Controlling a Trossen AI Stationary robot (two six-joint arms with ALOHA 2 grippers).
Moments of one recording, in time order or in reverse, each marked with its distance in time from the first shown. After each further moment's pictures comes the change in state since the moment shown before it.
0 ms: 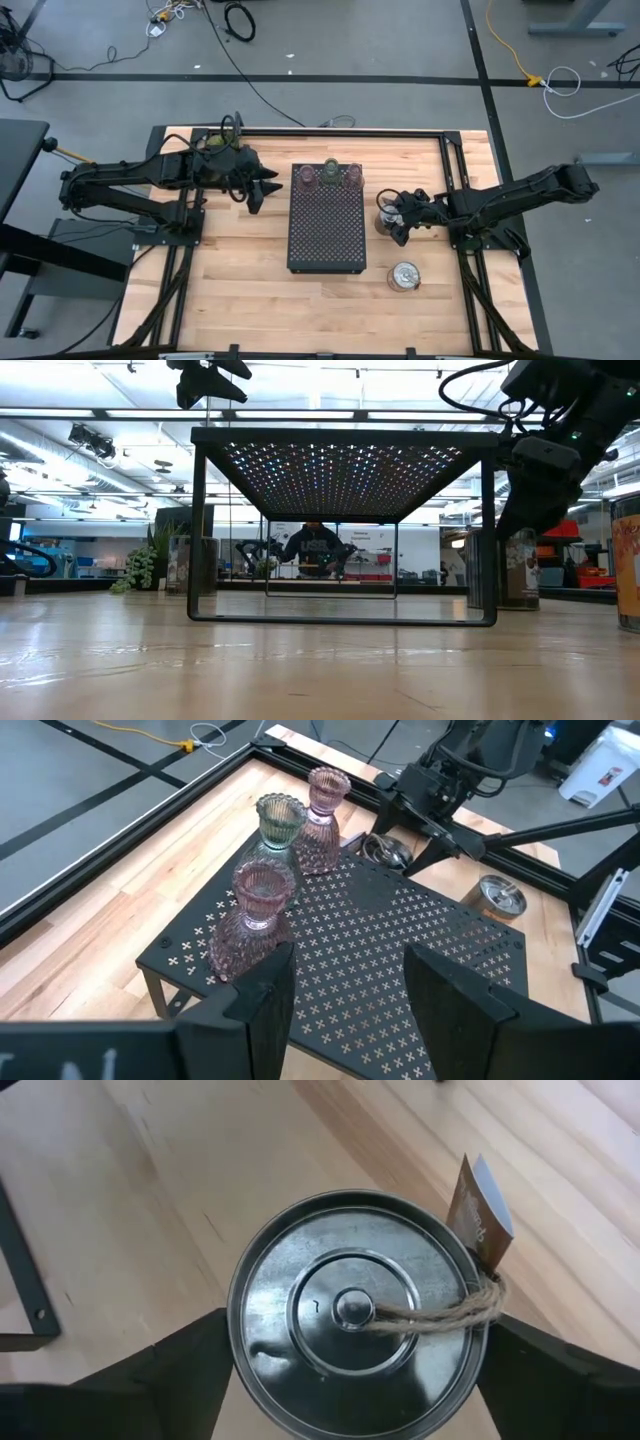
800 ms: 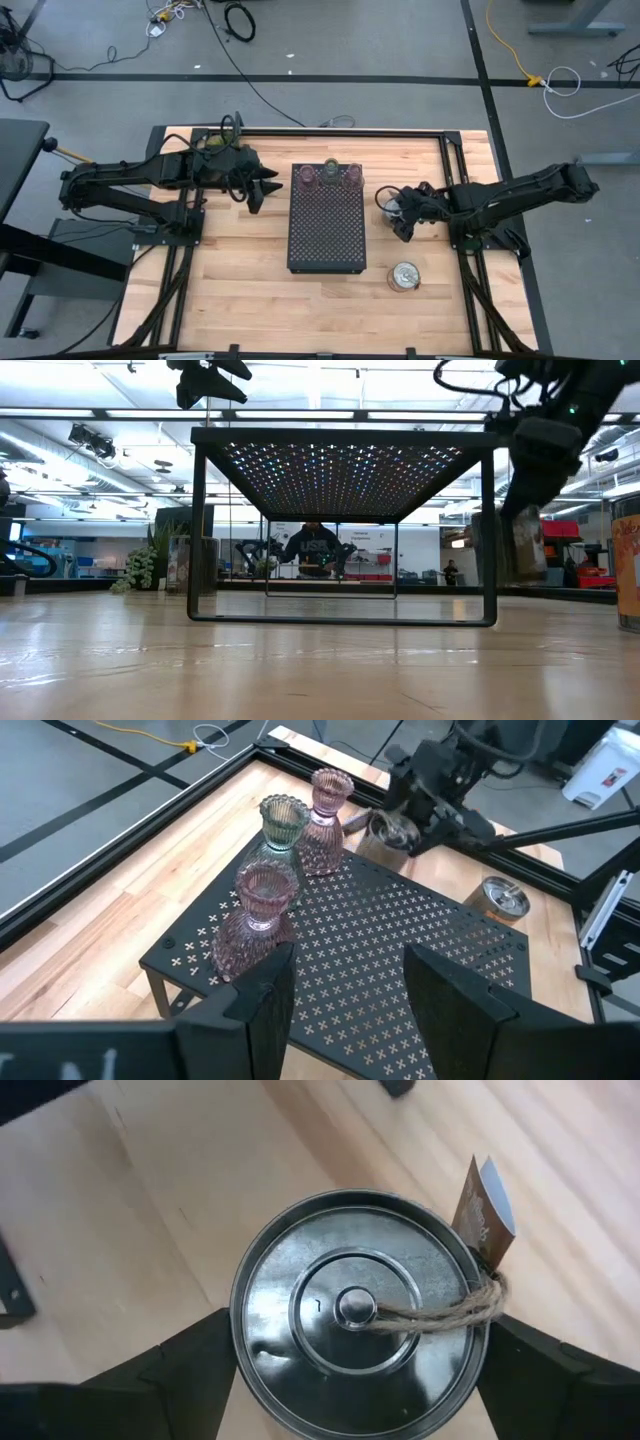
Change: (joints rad) left arm 0.000 0.000 0.000 0.000 -0.007 0.000; right arm 0.000 -0.001 0.164 -0.264 0.047 -0.046
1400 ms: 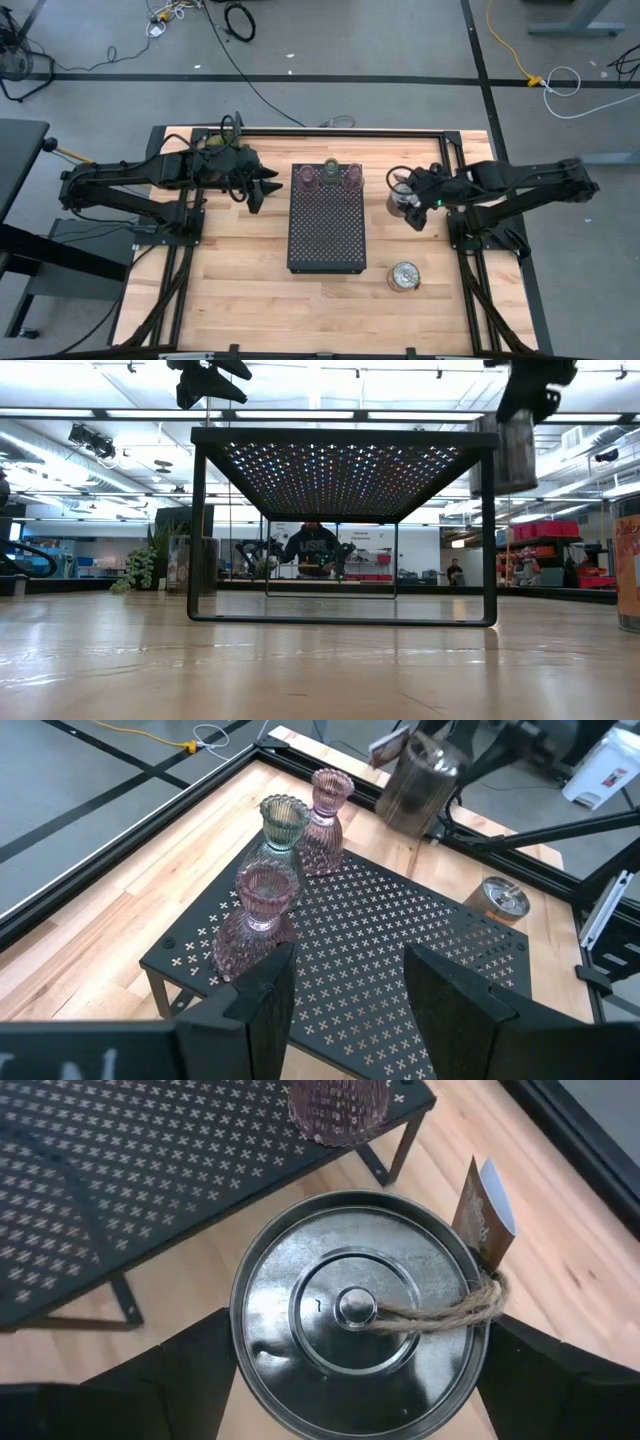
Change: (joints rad) left arm 0.000 0.000 0.000 0.000 0.000 0.000; right arm 0.014 -0.003 0.433 -0.372 -0.002 -0.040
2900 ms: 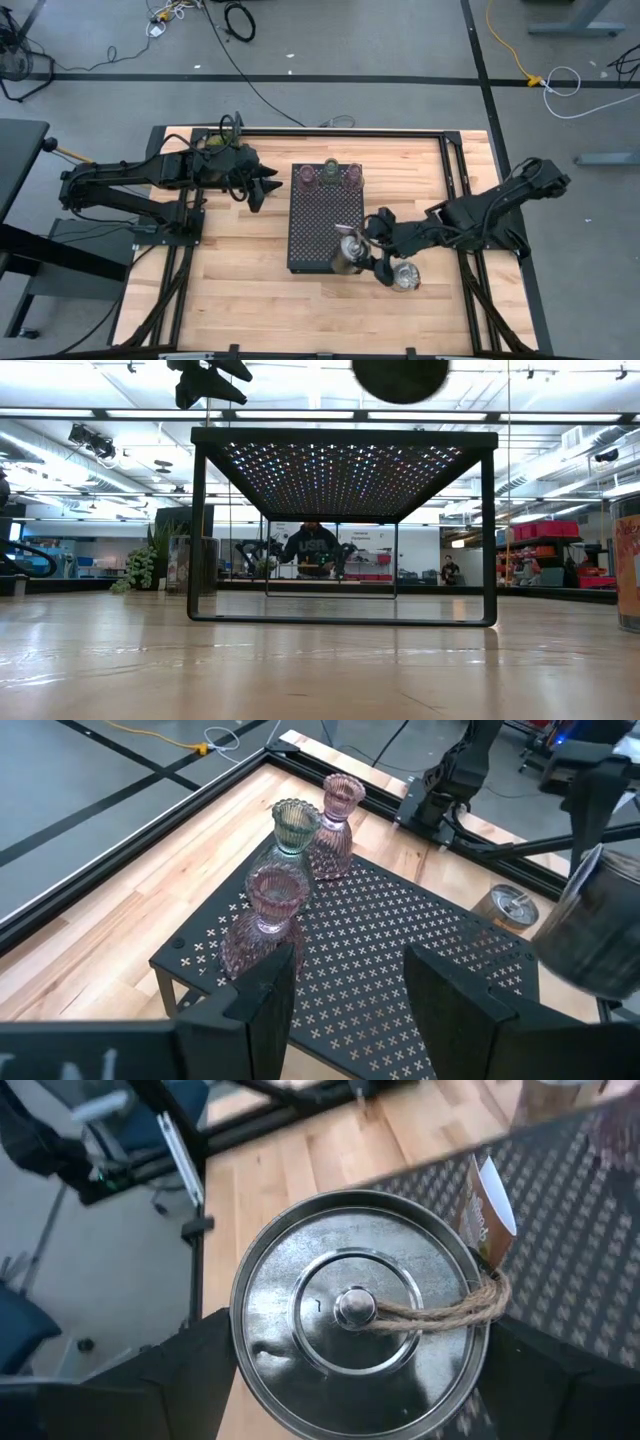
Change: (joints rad) left arm 0.000 0.000 0.000 0.001 -0.026 -0.018; right arm 0.303 0.342 0.164 0.565 -0.066 0.041
